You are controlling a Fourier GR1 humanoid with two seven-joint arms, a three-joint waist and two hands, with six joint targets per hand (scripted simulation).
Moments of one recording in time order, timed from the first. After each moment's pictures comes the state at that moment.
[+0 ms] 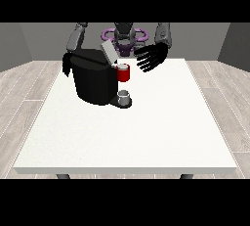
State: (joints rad) left arm -0.91 0.20 0.25 -0.76 -0.37 -0.24 -0.18; right arm -0.31 -0.17 -0.19 -0.87 -0.13 0.19 -0.48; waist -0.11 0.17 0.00
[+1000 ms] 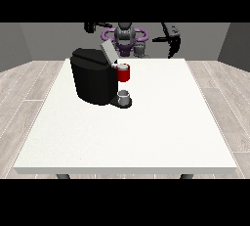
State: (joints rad) left arm -0.26 0.13 0.33 -0.72 -0.21 -0.38 -0.37; right arm -0.04 -0.02 0.16 -1.32 0.01 0.05 -0.27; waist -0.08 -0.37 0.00
